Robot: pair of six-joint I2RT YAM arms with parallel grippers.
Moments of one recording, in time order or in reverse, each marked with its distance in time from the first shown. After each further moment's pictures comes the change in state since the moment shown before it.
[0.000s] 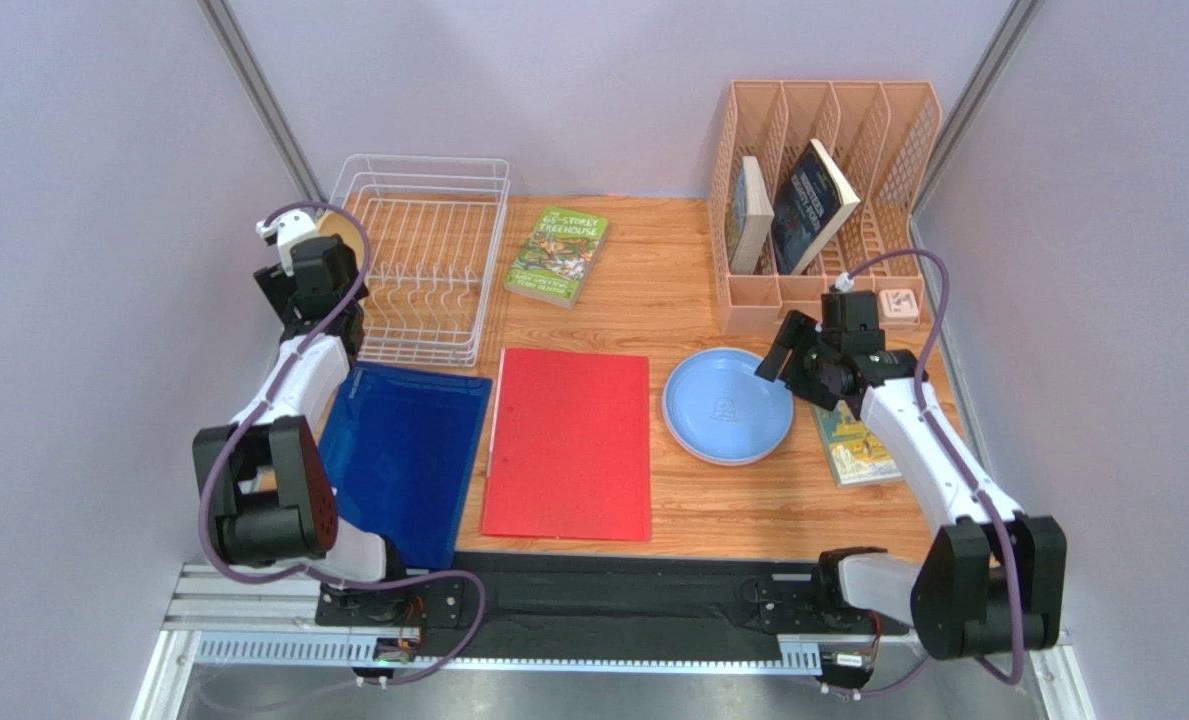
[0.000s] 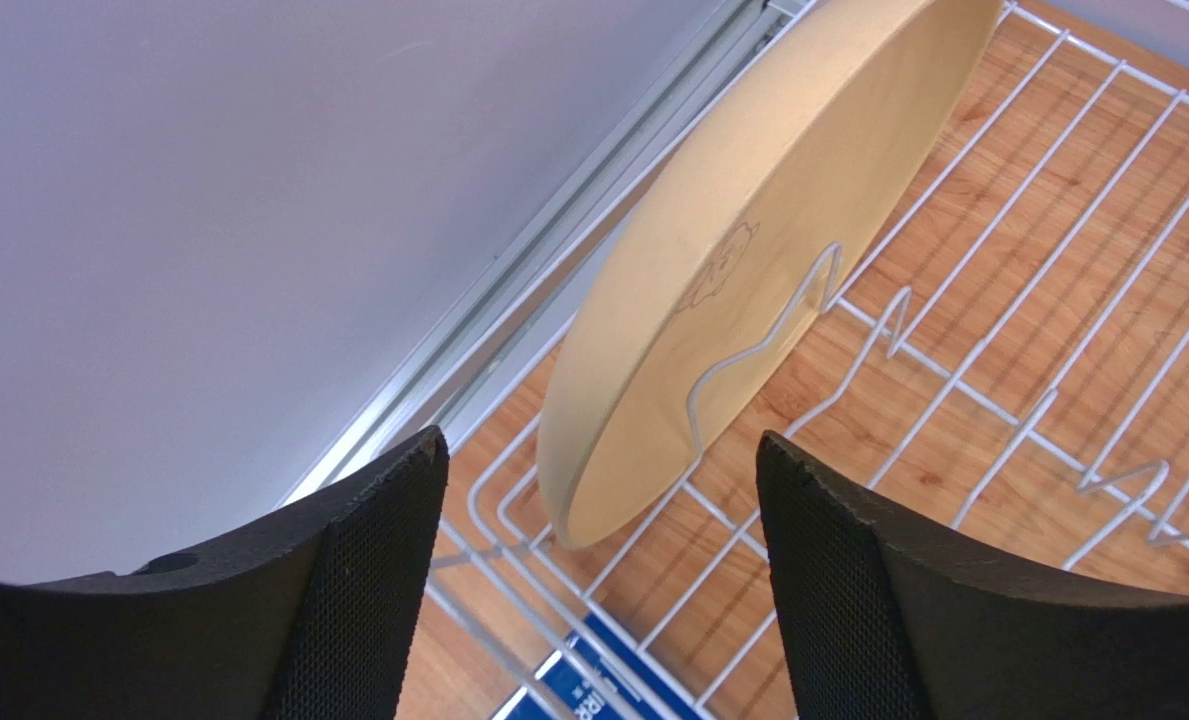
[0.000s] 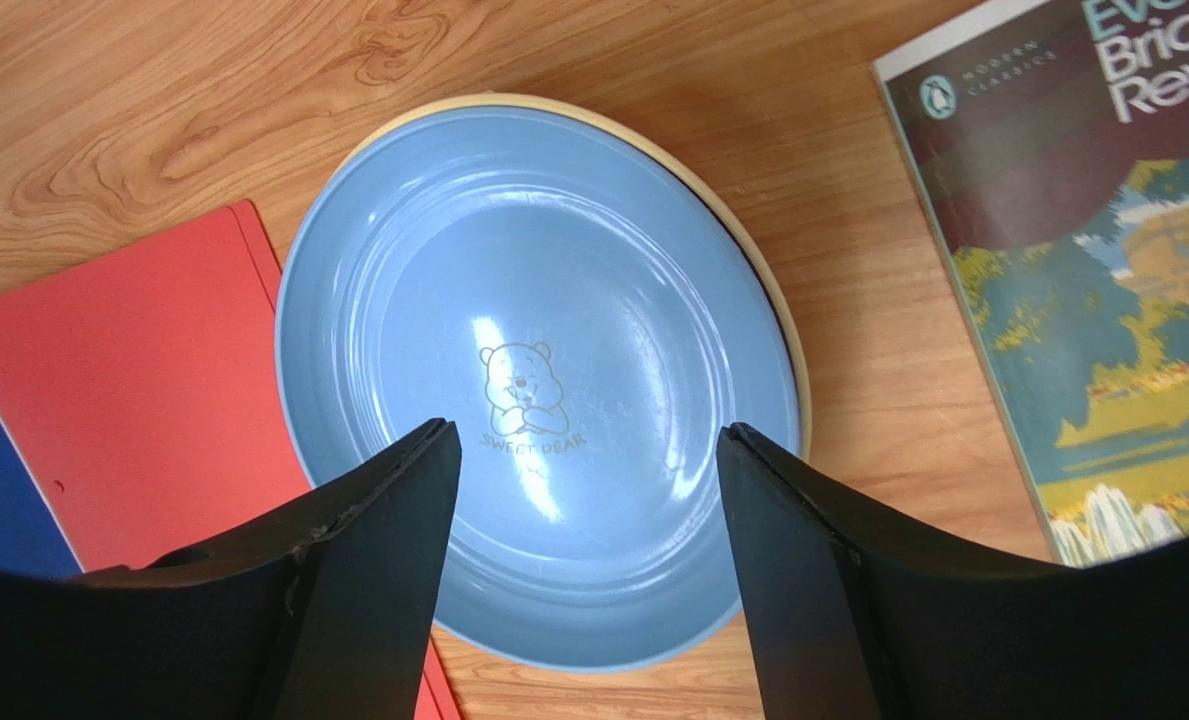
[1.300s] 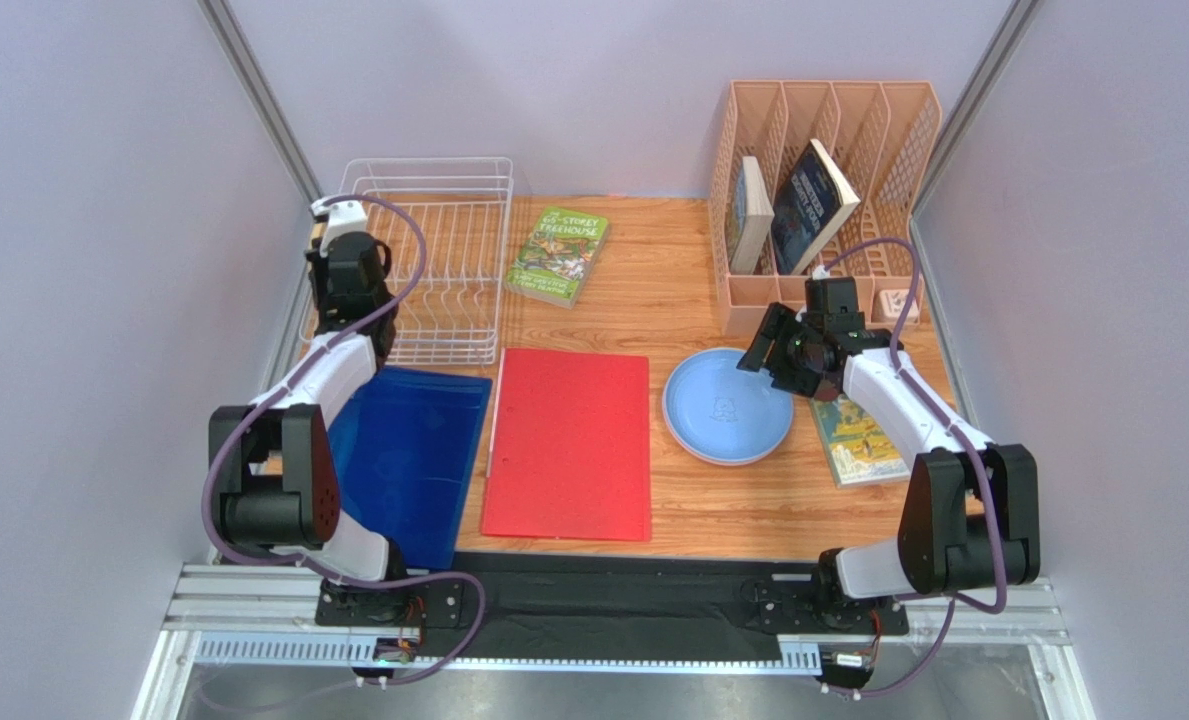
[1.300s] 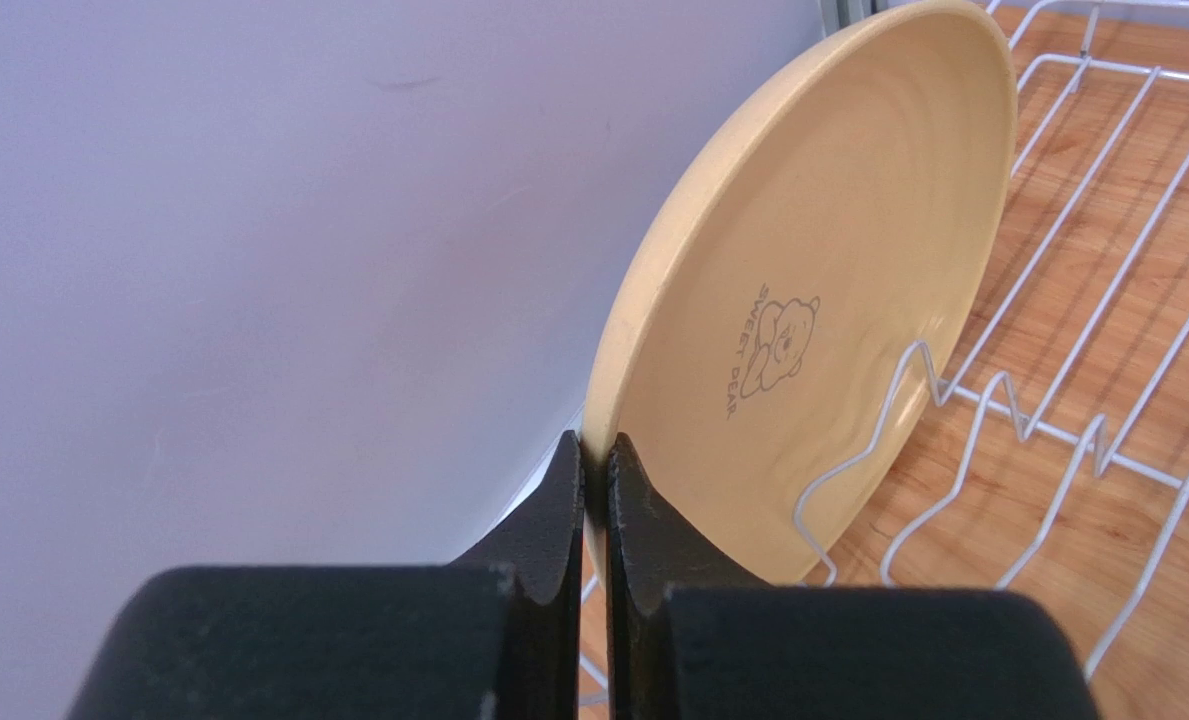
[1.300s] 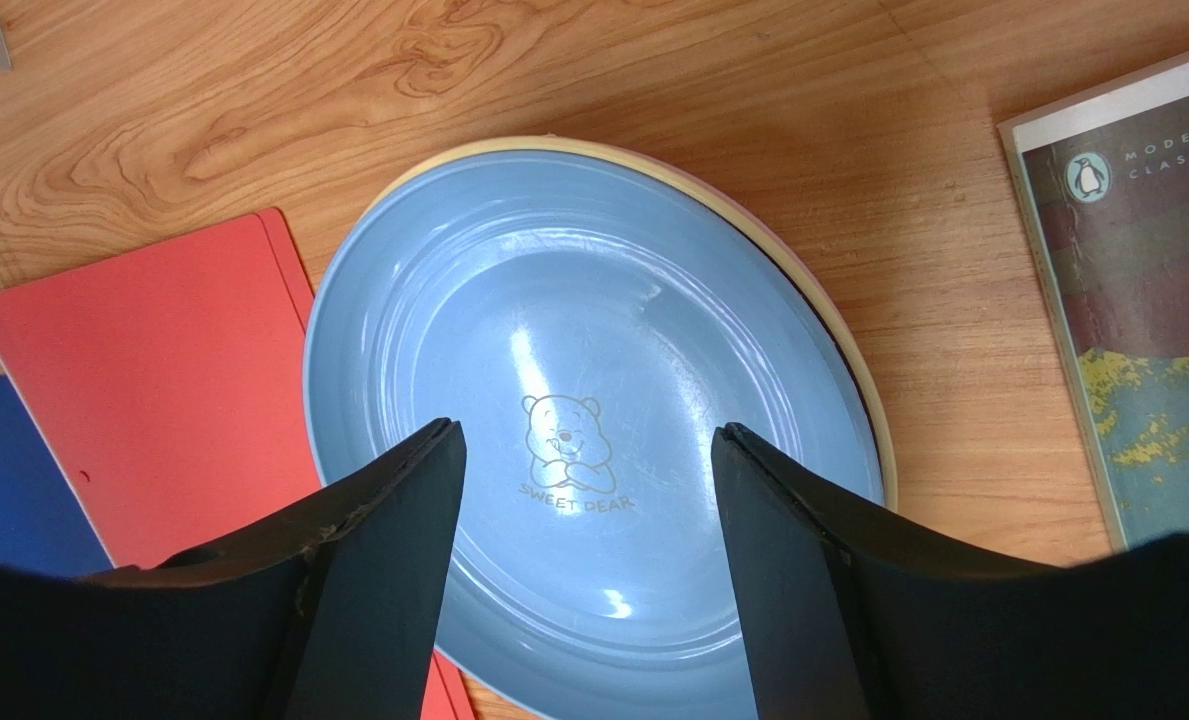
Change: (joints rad) left arm -0.135 0.014 -0.017 0.198 -0.244 0.349; right arm 0.000 0.146 0.036 0.084 -0.084 -0.007
